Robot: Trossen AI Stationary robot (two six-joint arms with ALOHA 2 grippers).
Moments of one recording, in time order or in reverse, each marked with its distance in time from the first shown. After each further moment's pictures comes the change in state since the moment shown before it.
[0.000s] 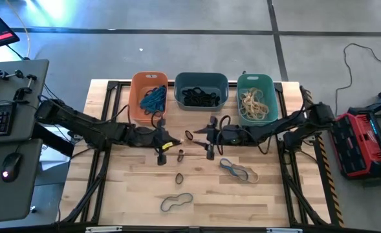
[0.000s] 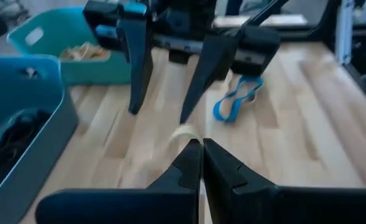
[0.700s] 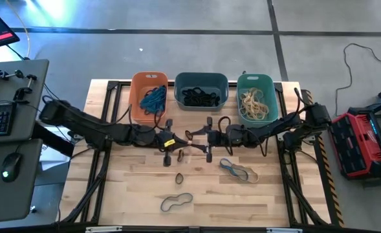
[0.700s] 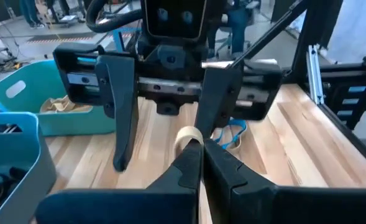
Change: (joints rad) left arm 0.020 0.086 0.000 0.279 0.078 0.082; right arm 0.013 0.056 0.001 0.304 -0.104 -0.067
